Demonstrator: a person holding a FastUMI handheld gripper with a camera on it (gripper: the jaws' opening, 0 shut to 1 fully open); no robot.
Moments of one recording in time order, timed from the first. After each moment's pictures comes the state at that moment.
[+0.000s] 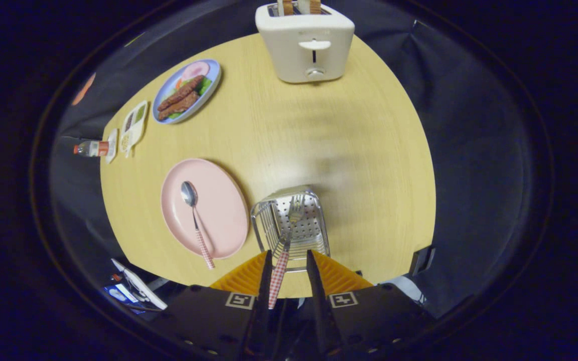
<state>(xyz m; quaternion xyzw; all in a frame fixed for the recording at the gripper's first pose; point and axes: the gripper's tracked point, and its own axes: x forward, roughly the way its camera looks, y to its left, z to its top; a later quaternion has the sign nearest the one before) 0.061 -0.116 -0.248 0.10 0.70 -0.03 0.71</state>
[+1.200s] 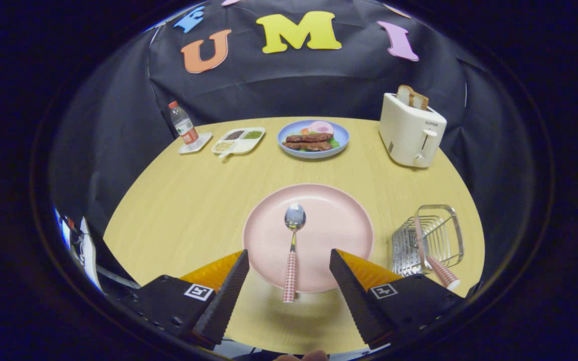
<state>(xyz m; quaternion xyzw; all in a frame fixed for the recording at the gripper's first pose) 0.031 0.061 -0.312 0.00 0.42 0.10 0.90</state>
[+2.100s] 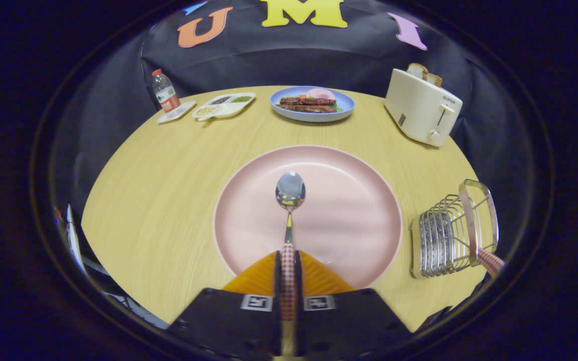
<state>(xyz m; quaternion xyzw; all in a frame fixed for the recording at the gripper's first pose) 0.048 0.060 -0.376 -0.03 0.47 0.06 0.88</state>
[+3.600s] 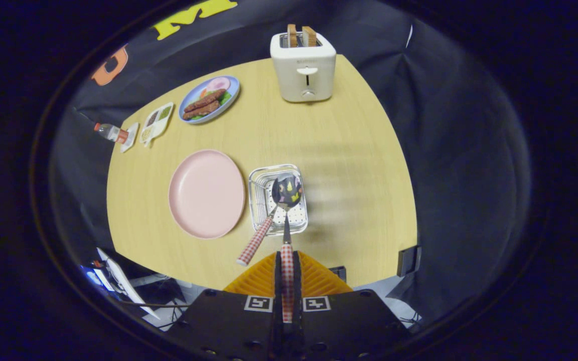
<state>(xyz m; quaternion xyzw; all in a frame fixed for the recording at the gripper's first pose) -0.009 -0.141 -0.232 0.07 0.65 -0.03 0.75</state>
